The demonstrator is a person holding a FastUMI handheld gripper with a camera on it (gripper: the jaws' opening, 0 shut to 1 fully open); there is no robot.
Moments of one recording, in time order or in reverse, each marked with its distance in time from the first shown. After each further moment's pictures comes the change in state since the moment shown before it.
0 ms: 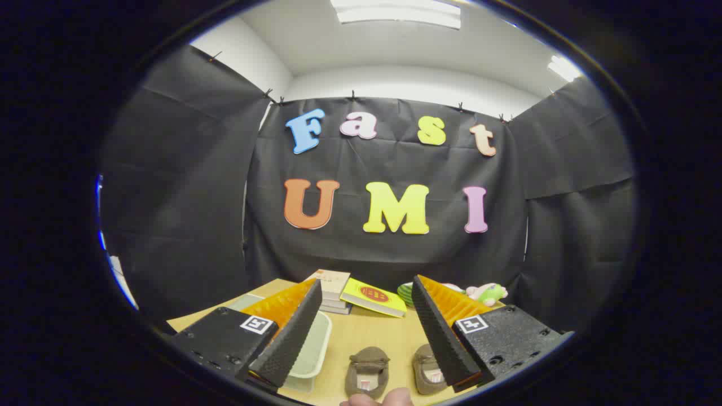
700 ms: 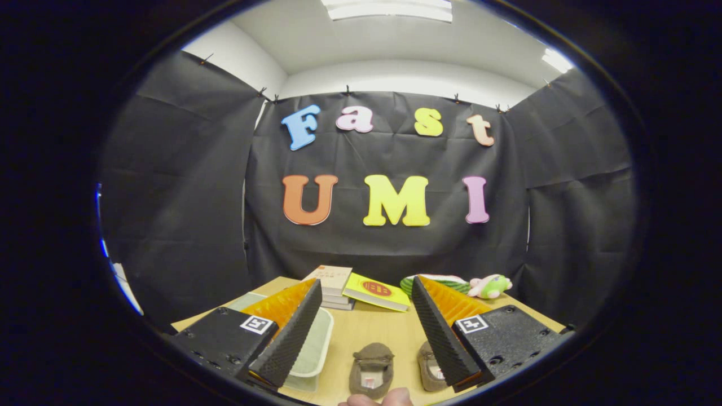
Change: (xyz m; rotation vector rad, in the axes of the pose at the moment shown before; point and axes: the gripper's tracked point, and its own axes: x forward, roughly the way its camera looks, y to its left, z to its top) arm 0.010 -0.002 -0.016 0.034 0.045 0.007
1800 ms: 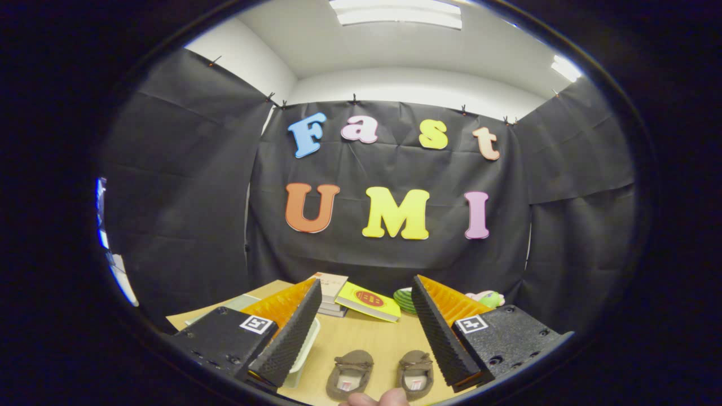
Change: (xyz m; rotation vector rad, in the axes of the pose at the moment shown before) arm -0.015 -0.031 0.035 -0.044 -0.040 0.052
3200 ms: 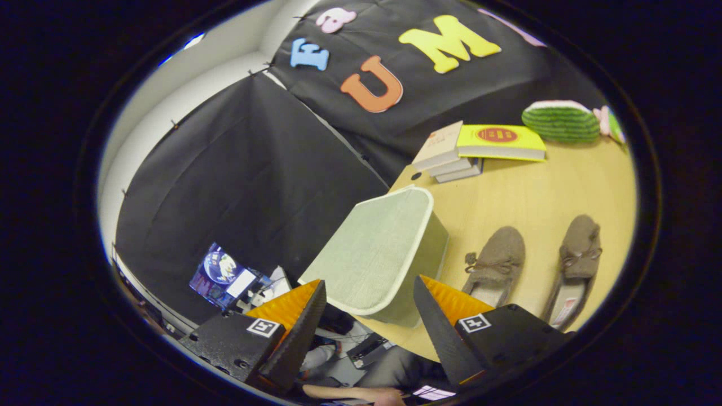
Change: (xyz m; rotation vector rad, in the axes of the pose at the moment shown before) arm 0.005 0.071 -0.164 0.700 0.770 0.758
